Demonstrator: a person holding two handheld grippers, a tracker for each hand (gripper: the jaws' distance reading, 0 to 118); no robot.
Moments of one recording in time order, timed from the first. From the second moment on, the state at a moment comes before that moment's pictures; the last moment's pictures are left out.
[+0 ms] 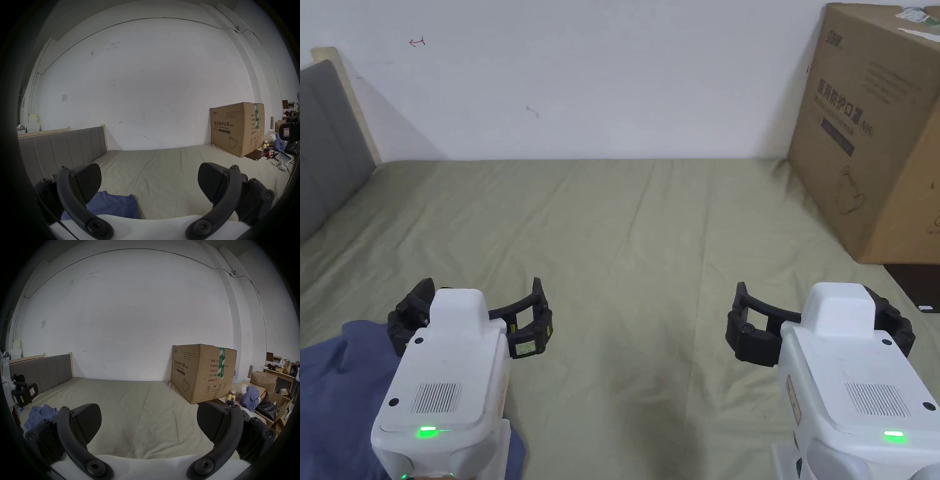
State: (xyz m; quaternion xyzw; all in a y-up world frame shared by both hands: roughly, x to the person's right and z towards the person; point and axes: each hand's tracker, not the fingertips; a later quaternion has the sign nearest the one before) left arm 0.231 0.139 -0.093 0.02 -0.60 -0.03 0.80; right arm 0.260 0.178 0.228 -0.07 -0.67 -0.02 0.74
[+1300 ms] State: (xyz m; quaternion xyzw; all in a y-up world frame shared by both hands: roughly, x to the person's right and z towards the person) left arm 0.226 0.143 -0.085 0.02 -0.62 -0.03 0.78; right arm 0.256 0.183 0.226 -0.07 -0.67 -0.01 0.74
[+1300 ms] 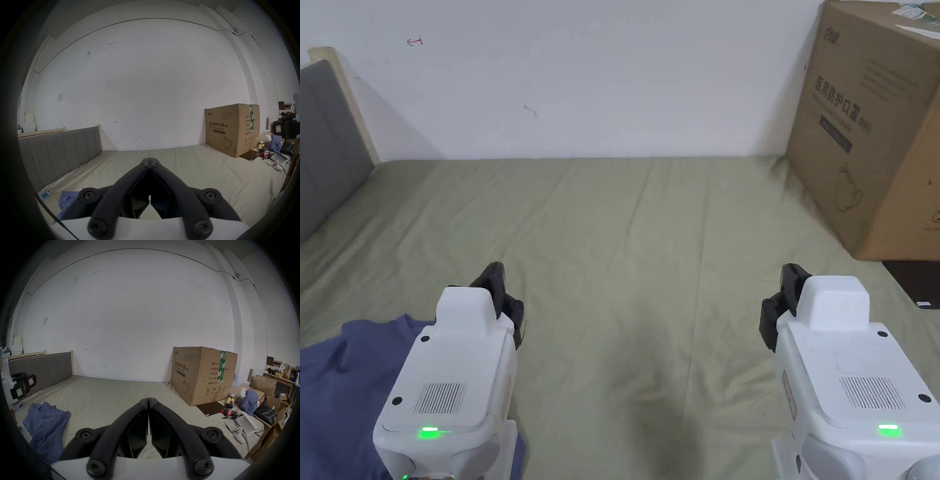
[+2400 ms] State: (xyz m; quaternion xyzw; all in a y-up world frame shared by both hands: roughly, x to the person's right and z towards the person) left arm 0.045 0.155 -0.273 0.01 -0.37 -0.05 0.93; right arm 0.238 0.179 -0.003 -0.06 -0.44 -0.01 0.90
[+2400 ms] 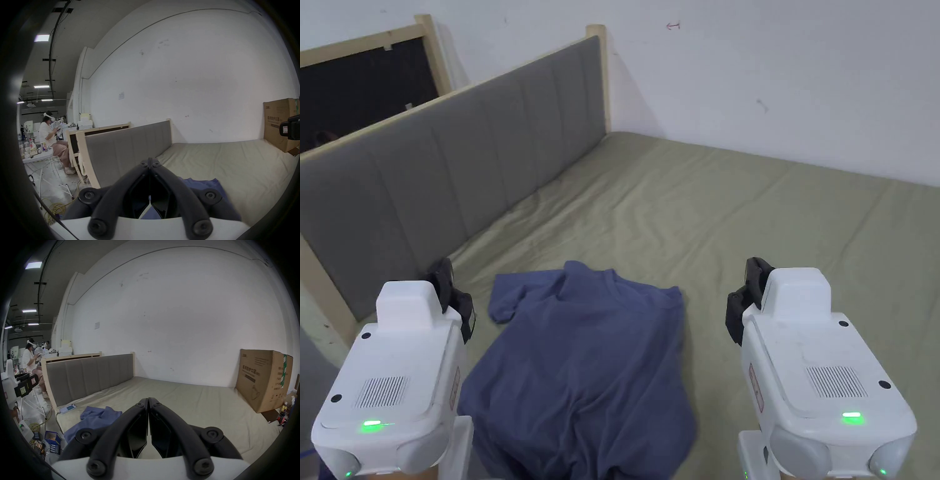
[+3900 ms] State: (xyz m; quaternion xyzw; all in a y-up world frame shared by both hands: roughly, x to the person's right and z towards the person) left arm 0.281 -0.042 -0.304 -0.44 -0.44 -0.27 0.74; right arm 0.326 0.131 0.077 -0.15 -0.53 -0.05 0.83
